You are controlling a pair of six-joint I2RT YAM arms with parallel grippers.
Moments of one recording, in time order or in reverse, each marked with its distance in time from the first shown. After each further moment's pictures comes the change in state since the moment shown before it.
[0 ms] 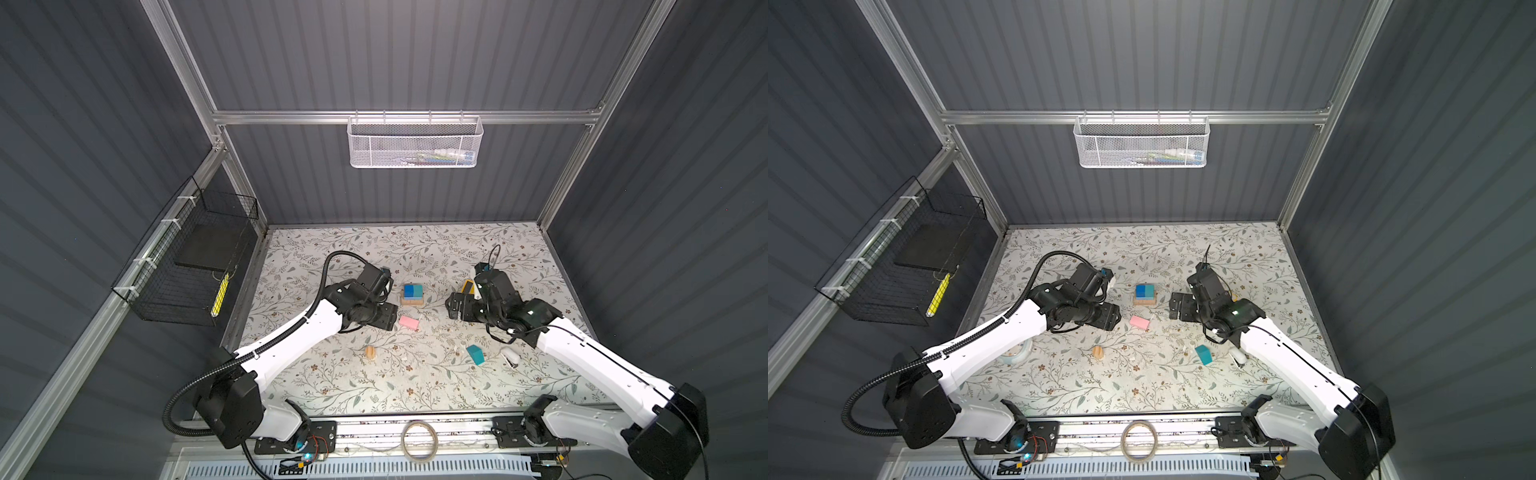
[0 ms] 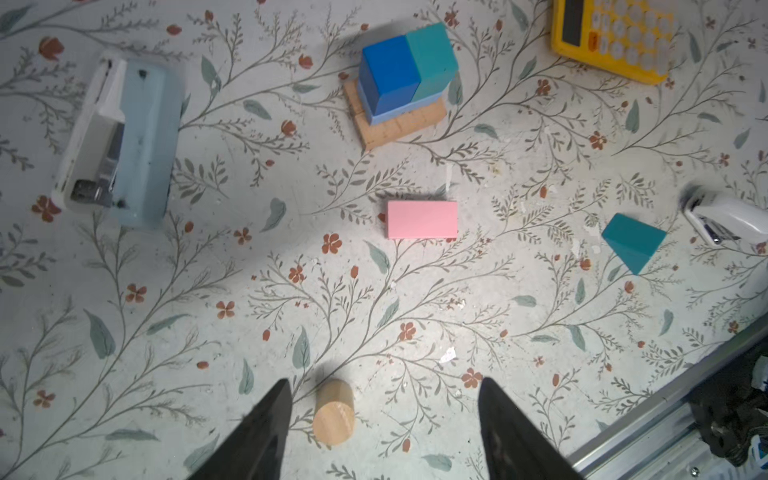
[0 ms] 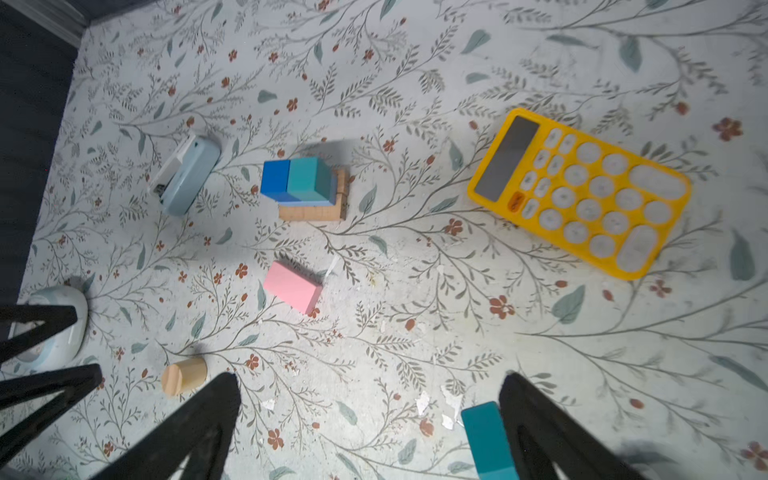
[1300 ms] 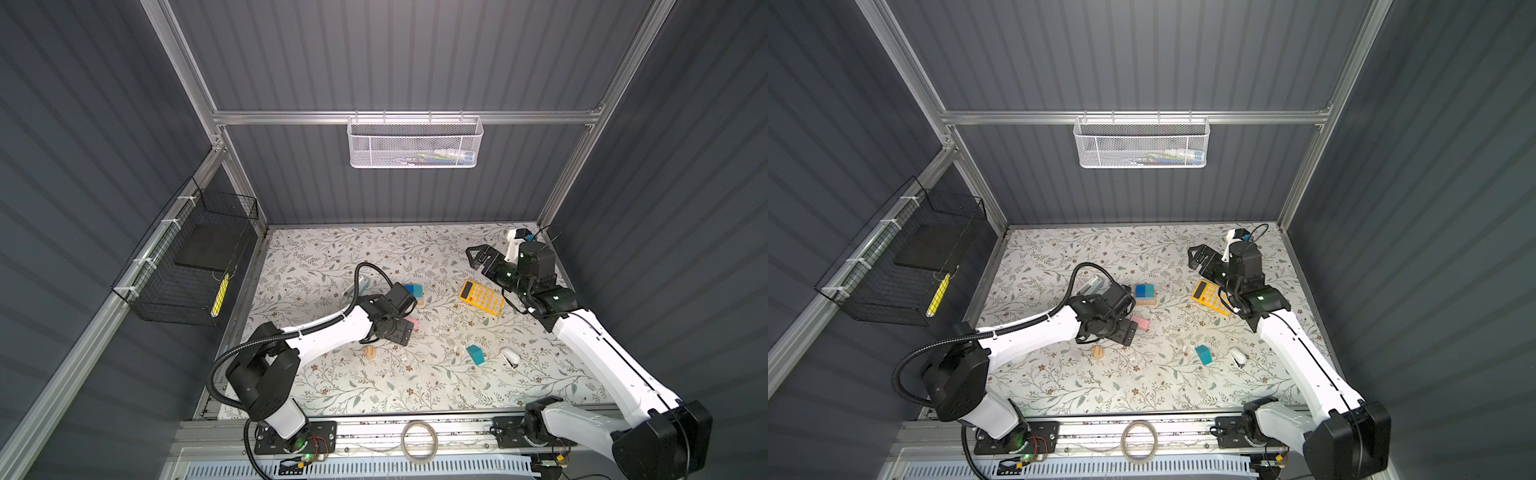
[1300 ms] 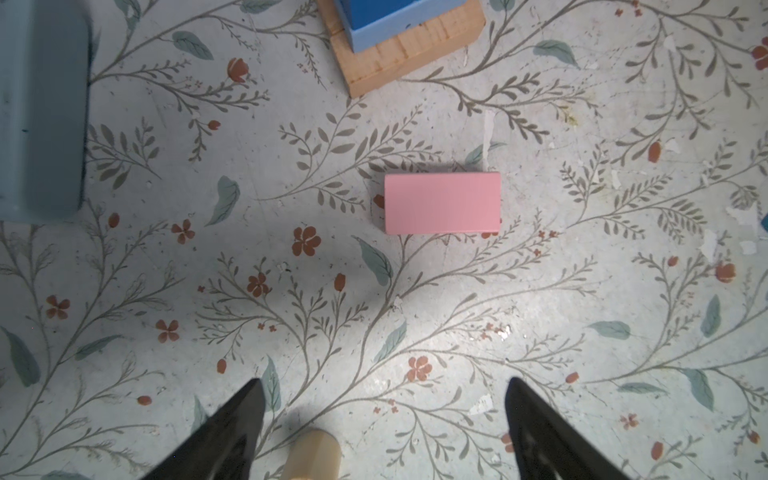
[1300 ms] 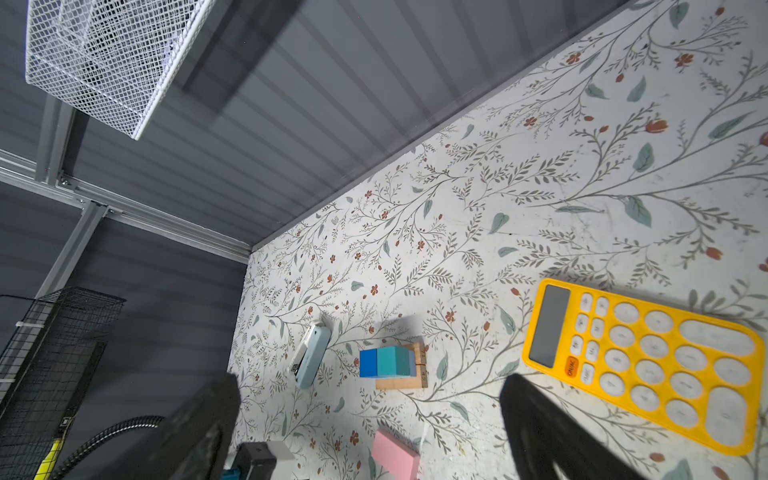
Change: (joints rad) left arm -0.140 0.227 -0.018 0.117 -0.165 -0.058; right arm -0.294 0.027 0.069 0.351 -0.236 0.164
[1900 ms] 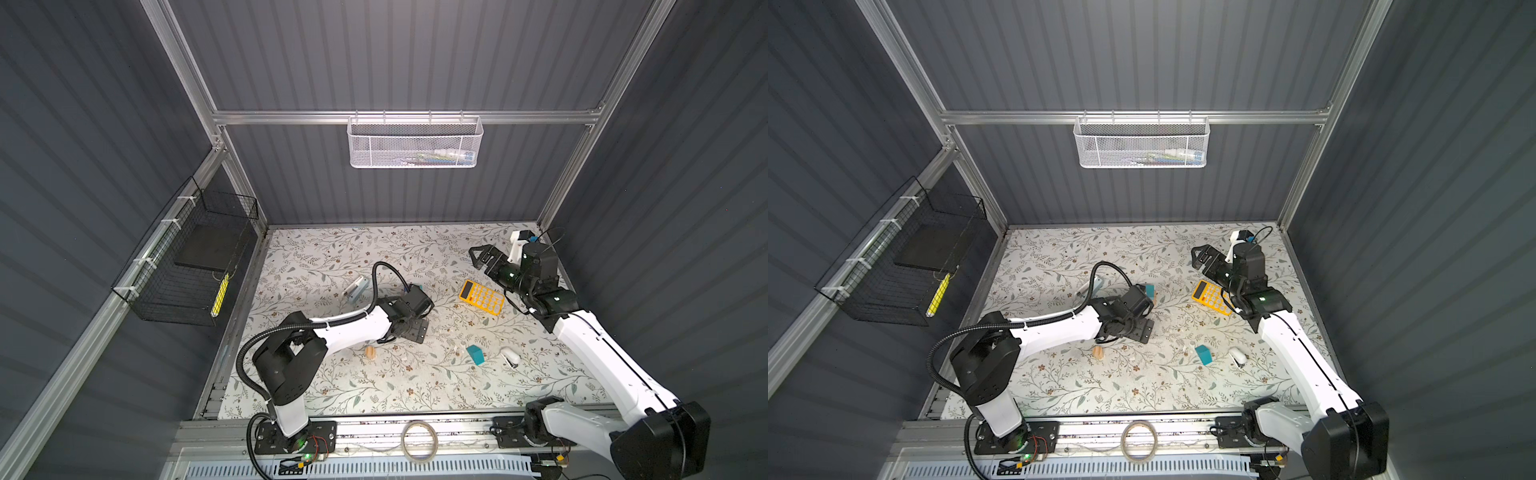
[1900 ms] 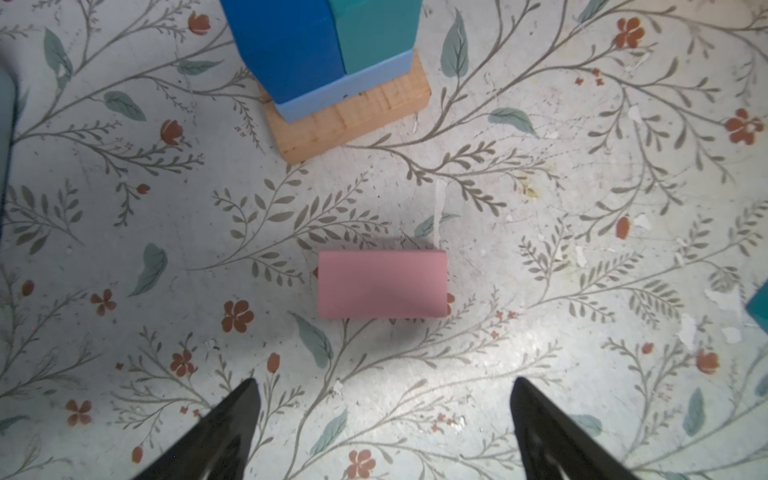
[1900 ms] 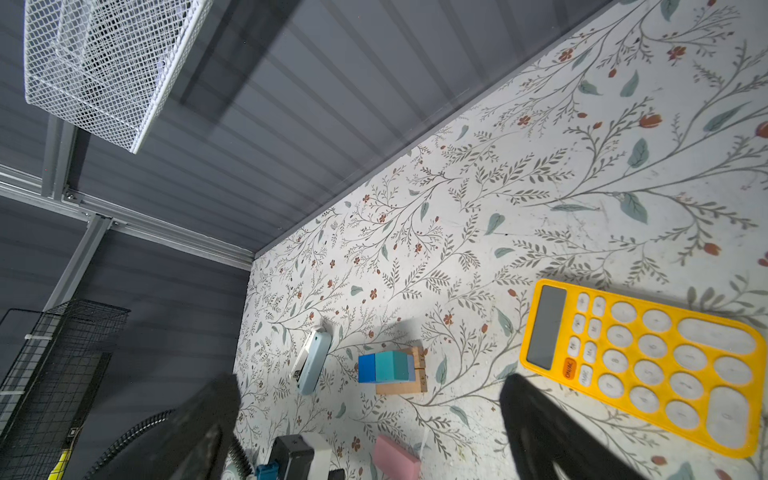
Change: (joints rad) left arm -0.062 0.147 0.071 0.116 -0.068 -0.077; right arm -0.037 -0.002 -0.031 0.029 -0.031 0.017
